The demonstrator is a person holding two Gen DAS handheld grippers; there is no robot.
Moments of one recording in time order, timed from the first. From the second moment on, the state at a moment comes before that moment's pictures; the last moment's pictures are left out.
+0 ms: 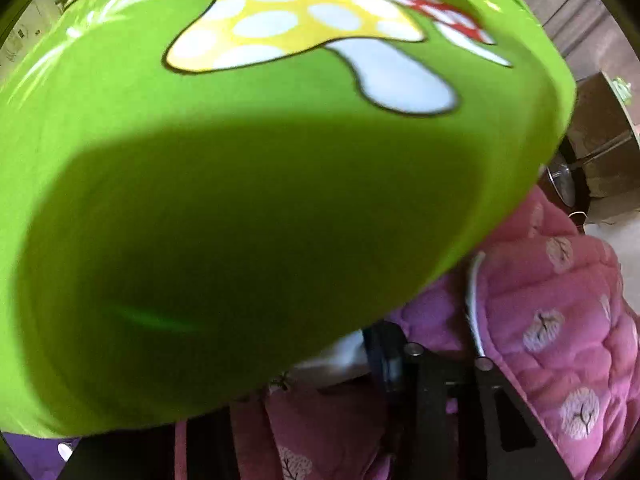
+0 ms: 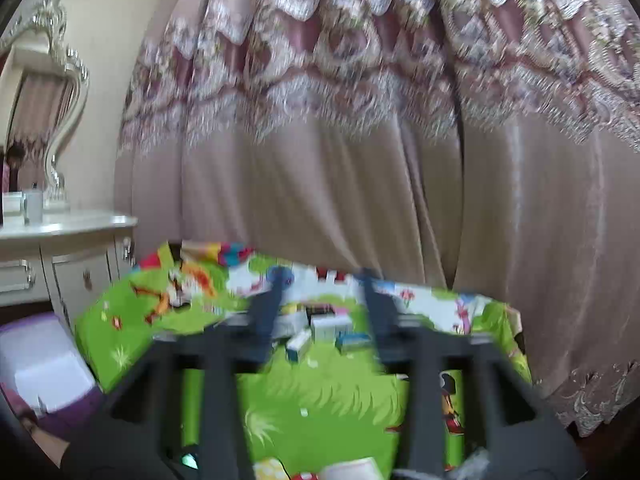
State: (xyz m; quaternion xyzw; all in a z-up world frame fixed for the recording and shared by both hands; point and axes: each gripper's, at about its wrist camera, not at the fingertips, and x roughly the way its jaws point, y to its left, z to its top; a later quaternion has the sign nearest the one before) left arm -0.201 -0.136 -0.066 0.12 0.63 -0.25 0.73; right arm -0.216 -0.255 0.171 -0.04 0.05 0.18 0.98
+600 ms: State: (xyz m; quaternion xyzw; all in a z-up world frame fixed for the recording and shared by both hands) left arm -0.256 -0.074 0.024 0.03 0.54 -0.34 0.77; right arm -0.111 -0.358 0.012 -0.04 0.40 0.14 0.90
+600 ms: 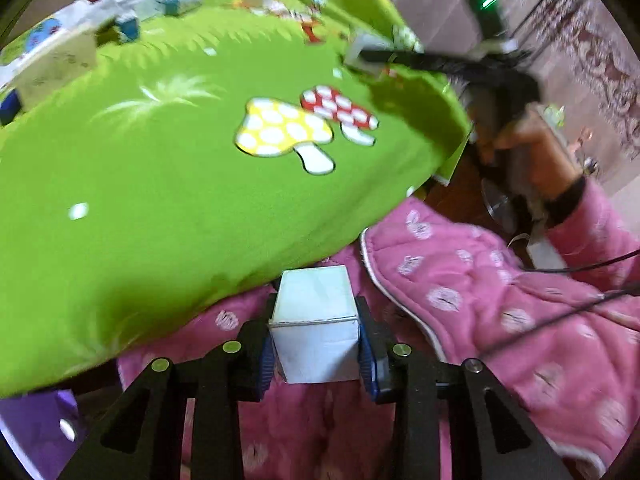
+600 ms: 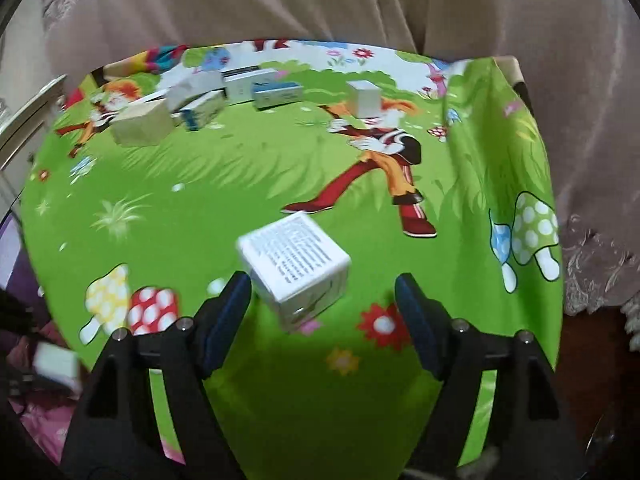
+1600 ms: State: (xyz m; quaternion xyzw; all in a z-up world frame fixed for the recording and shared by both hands) left arm -0.382 0.182 0.111 -0.13 0.33 0.12 0.93; right arm -0.262 -0.001 0.105 -0.16 0.26 0.59 0.75
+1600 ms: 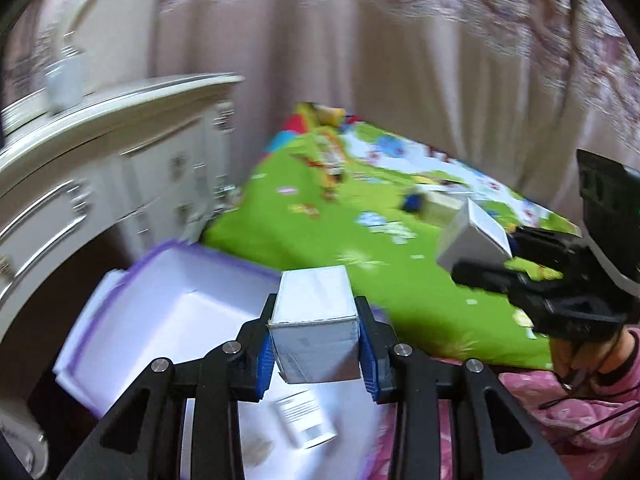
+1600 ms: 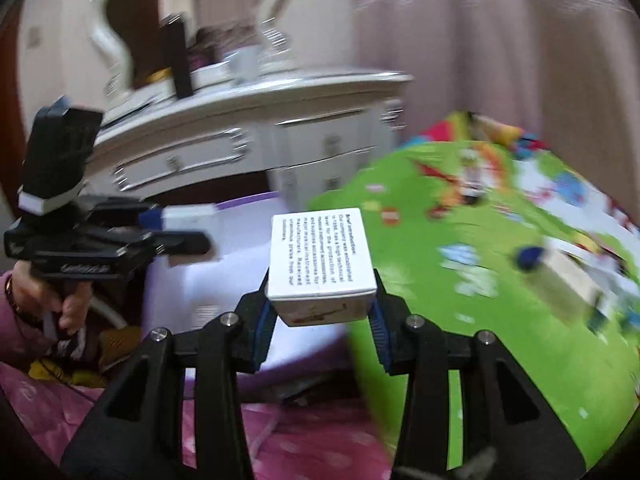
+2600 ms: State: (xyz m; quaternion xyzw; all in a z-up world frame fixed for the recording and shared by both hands) left arm -0.316 0.180 0.051 -0.05 0.44 0.24 0.86; right arm -0.200 0.001 0.037 -0.16 0.37 0.52 0.75
